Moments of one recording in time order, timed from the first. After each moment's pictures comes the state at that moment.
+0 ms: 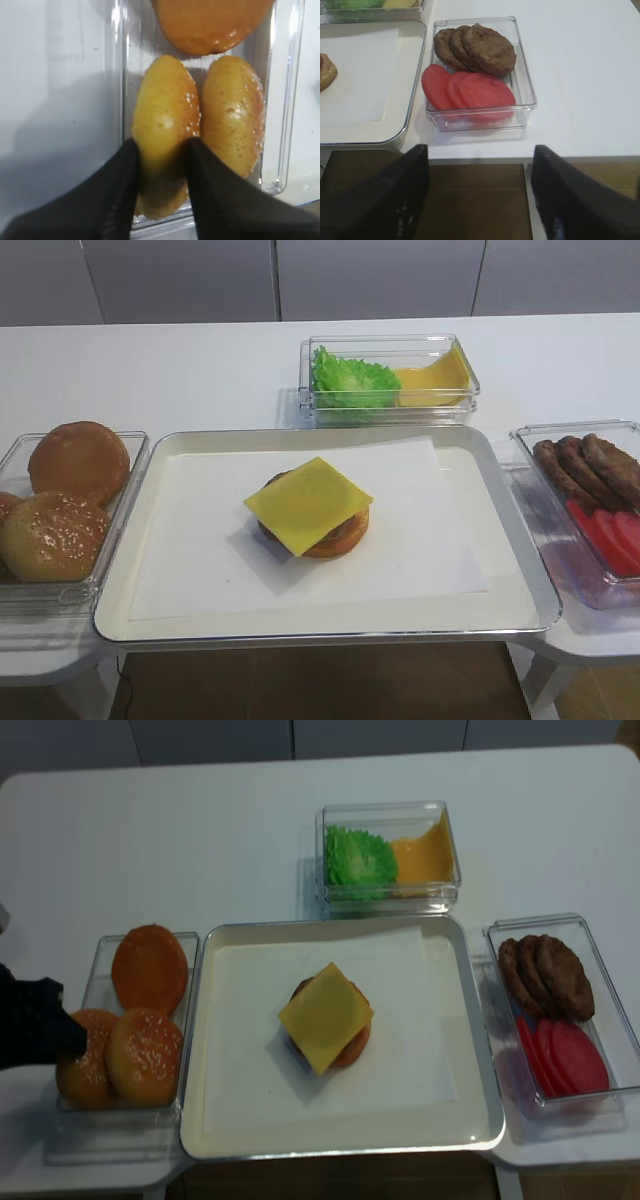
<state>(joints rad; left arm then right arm) 0.41 1.41 -0.90 -0.53 1.12 0.50 0.14 -0.02 -0.50 -0.03 1.14 0.08</state>
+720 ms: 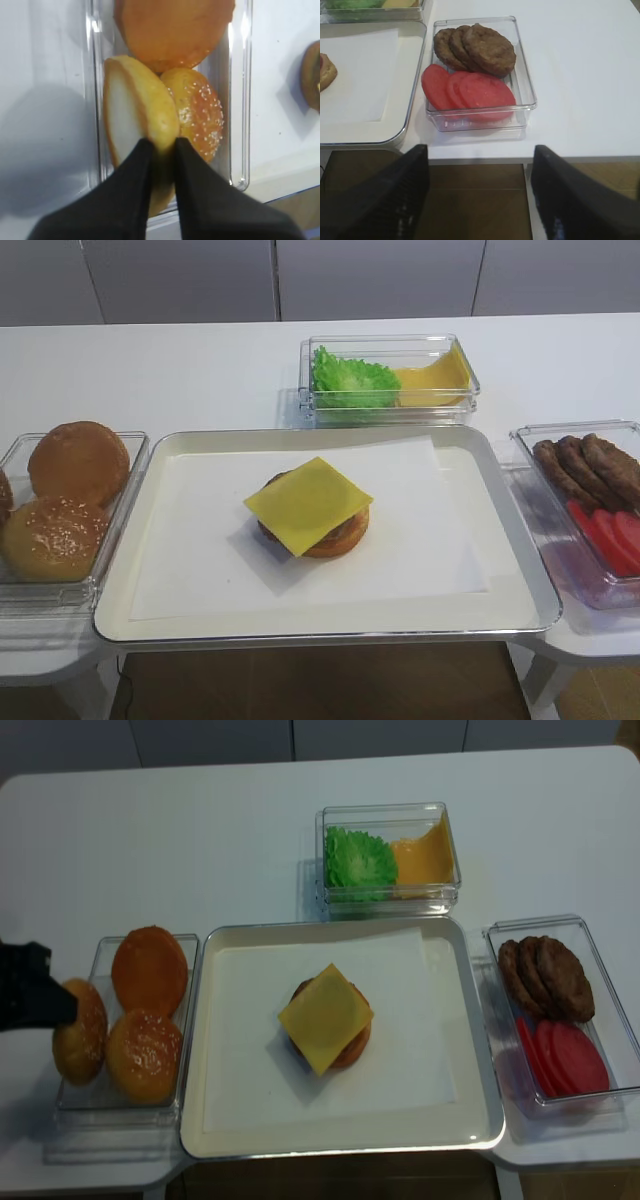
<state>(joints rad) 0.41 1.39 -1.00 -0.56 1.21 0.51 0.14 -0.02 -0.50 -0.03 1.14 0.08</state>
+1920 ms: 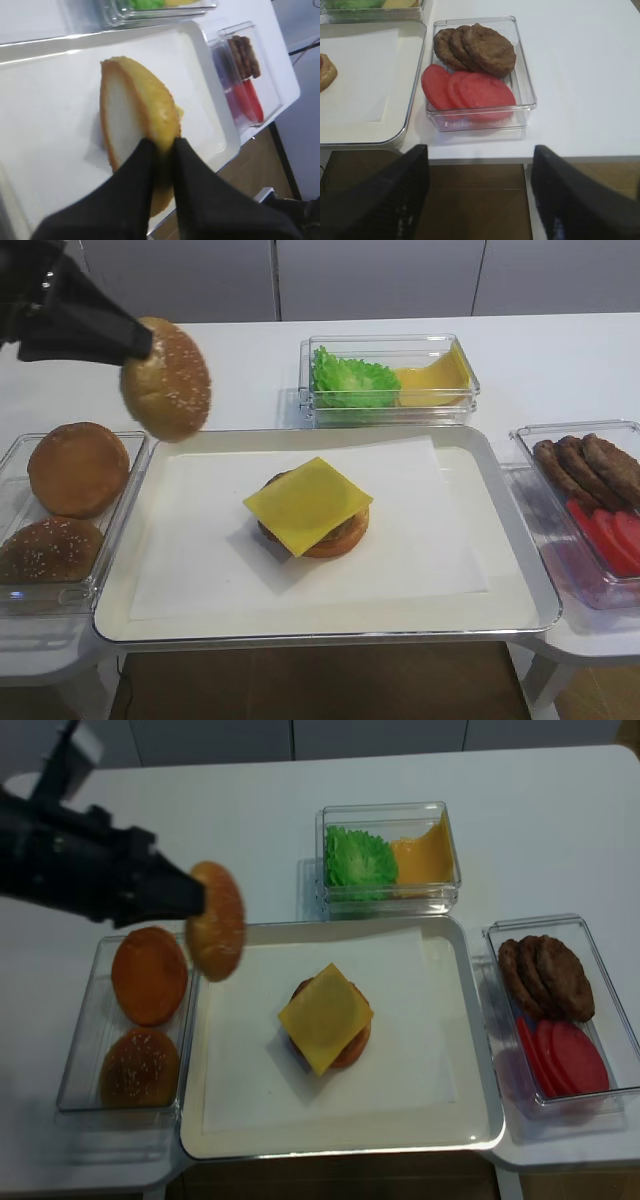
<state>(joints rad) 0.00 1.39 -1.17 -0.91 1.15 0.48 0.14 -0.02 -0.50 -0.03 1.14 0.09</state>
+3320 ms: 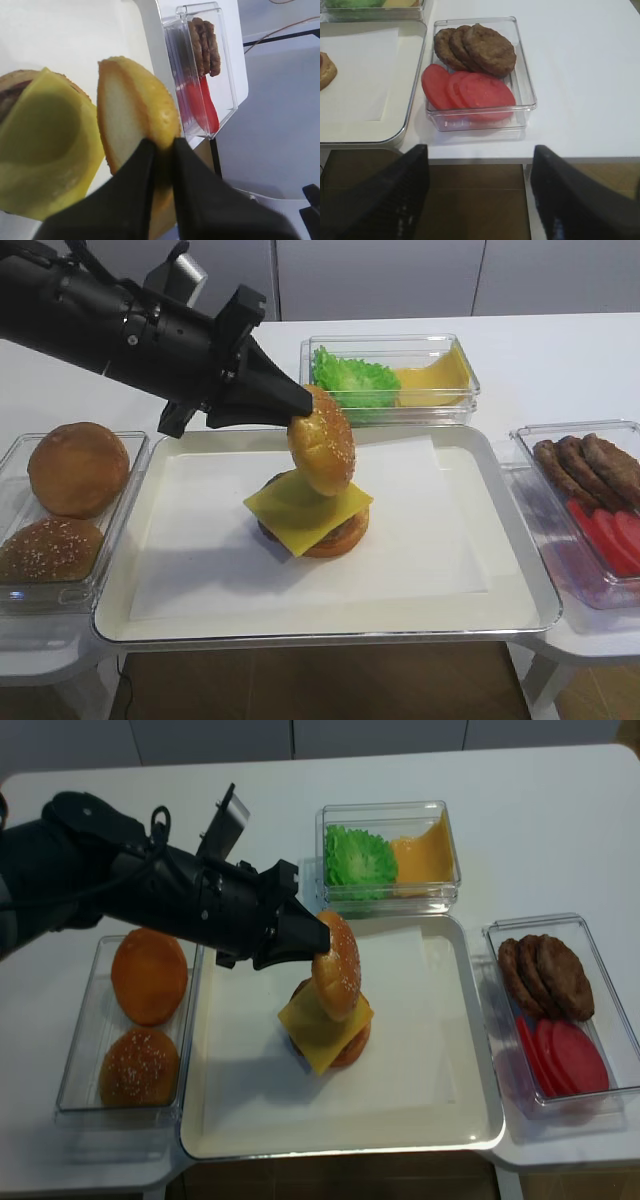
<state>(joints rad) -0.29 1.63 -1.15 -1.18 0.99 0.45 0.14 -0.02 -0.50 -0.03 1.14 0.08</state>
